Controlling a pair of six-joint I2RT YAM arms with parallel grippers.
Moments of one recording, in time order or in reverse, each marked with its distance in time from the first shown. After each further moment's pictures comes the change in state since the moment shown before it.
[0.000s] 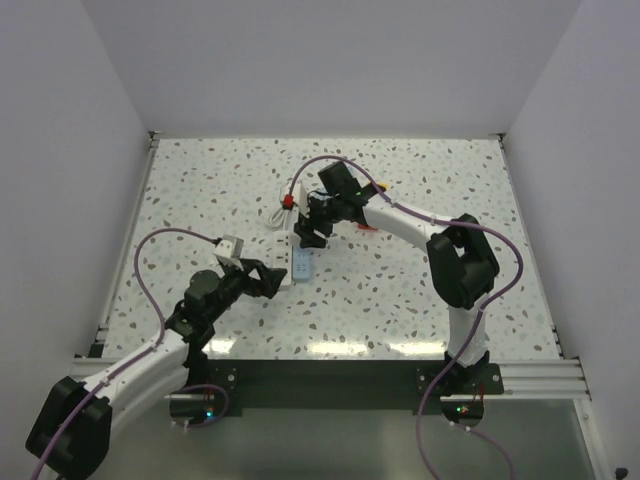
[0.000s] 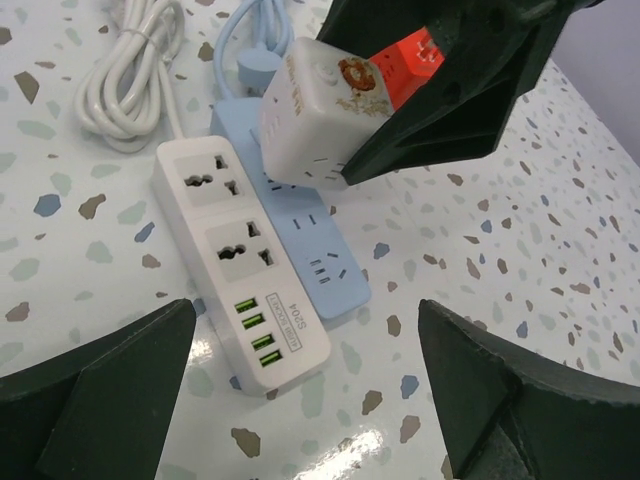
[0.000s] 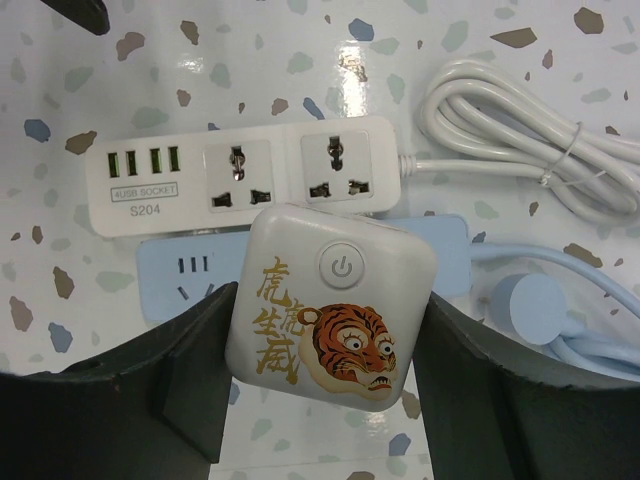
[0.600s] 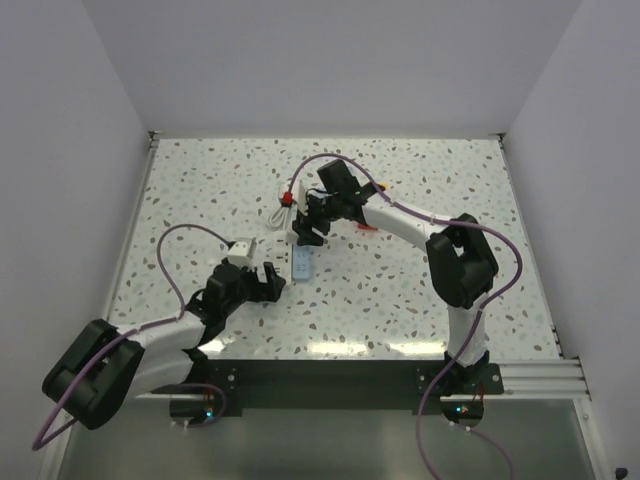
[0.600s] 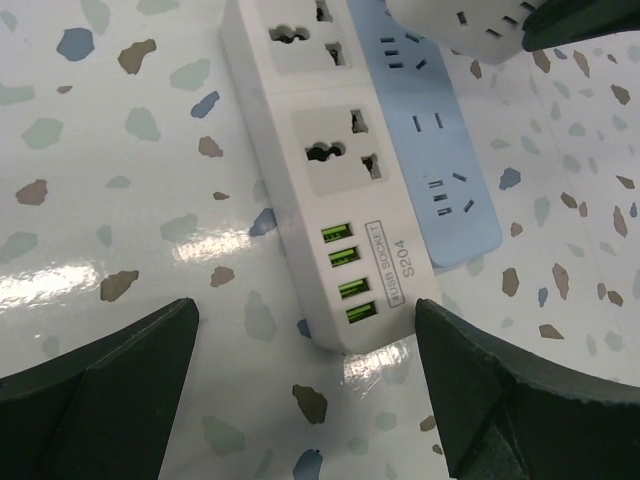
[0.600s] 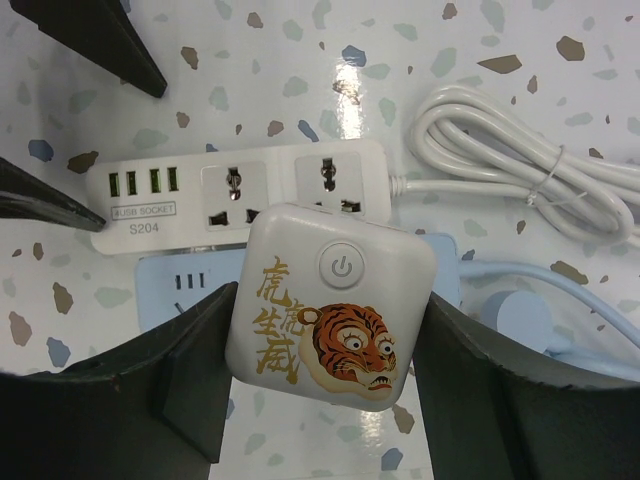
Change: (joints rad) left arm -0.029 0.349 0.024 0.012 -0.130 -0.019; right arm -0.001 0.006 0.014 0.024 -0.023 0.011
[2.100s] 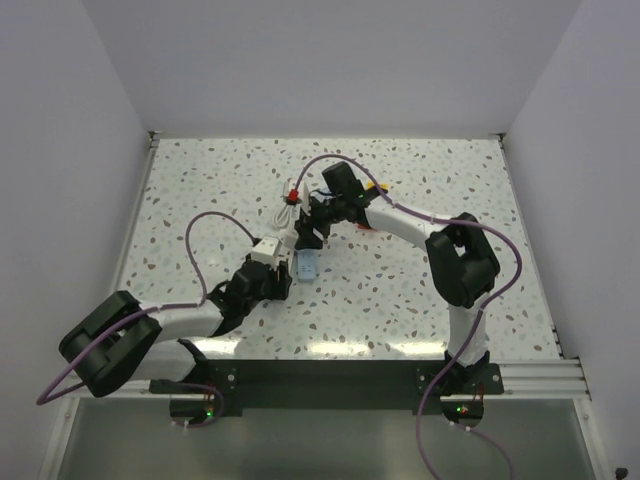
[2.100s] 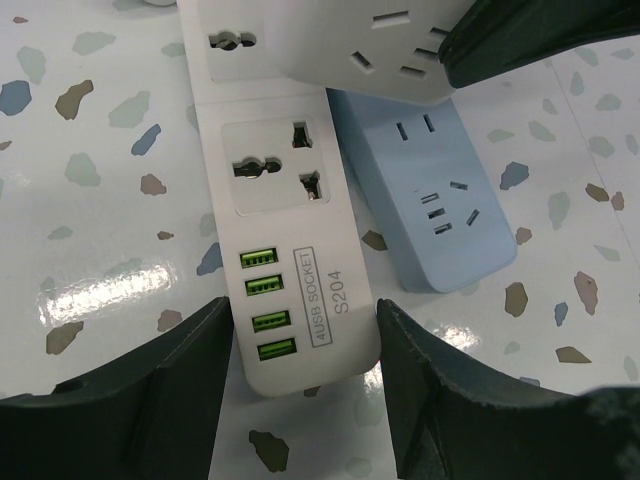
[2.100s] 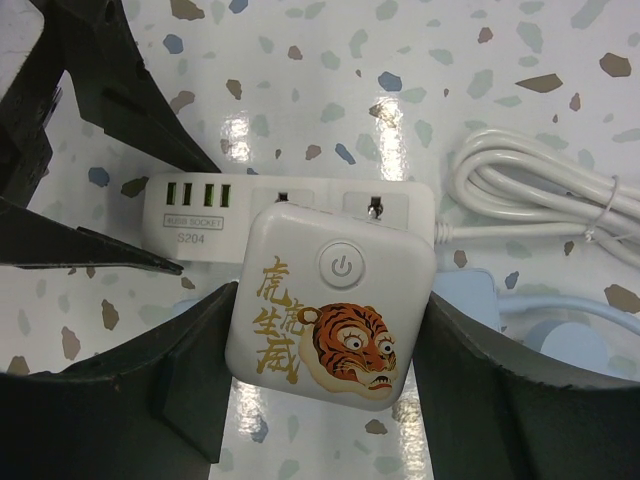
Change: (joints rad) left arm -0.201 0.191 0.136 -0.017 -0.216 0.060; right arm -0.019 -0.003 -0.057 0.090 -0.124 0.087
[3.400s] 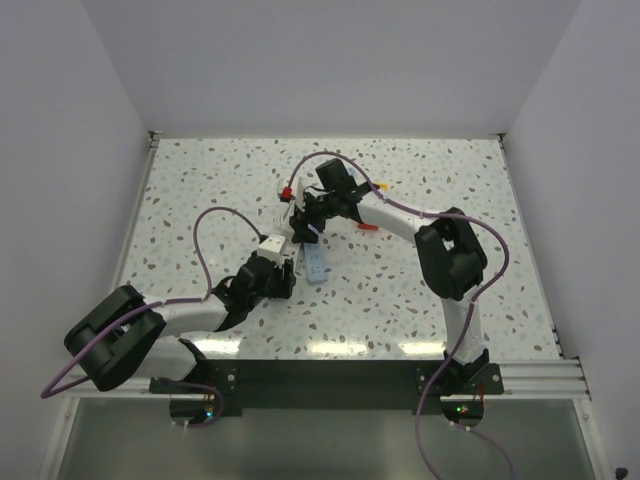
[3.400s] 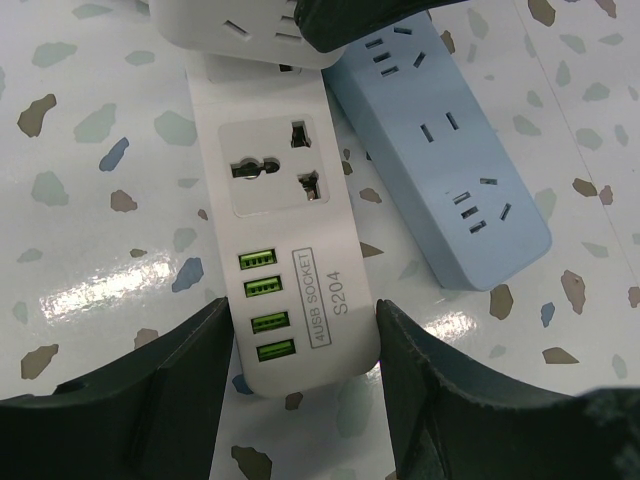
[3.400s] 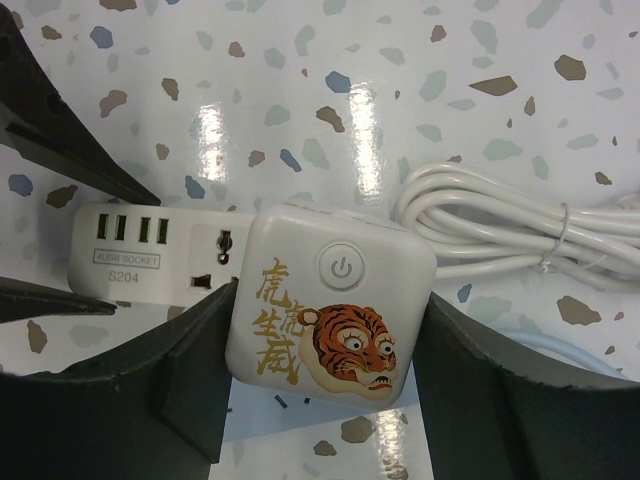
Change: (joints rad) left arm -0.007 0.040 0.058 -0.047 0.032 0.028; right arm 0.000 0.096 0.098 -0.013 0.064 -0.039
